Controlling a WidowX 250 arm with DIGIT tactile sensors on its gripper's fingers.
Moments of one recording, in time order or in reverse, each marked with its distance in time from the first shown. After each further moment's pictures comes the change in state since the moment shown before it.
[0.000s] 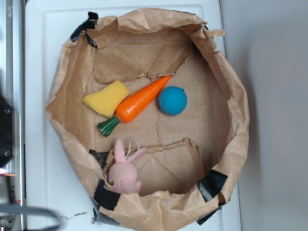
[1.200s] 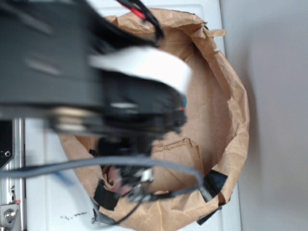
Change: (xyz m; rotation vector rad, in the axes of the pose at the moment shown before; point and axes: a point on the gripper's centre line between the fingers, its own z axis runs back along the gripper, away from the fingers) arm 0.088 0.023 -0.073 0.030 -0.113 -0.033
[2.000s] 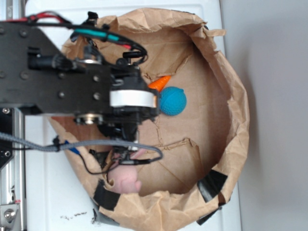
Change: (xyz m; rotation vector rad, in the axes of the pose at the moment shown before) arm -0.029 0.031 -0.085 0.072 -0.055 -0.074
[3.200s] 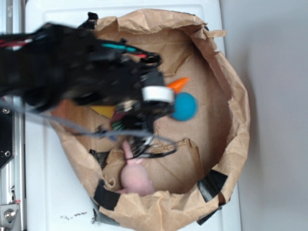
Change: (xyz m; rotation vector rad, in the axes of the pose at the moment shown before) arm 0.030 0.007 -0.047 -0.059 0.022 -0.037
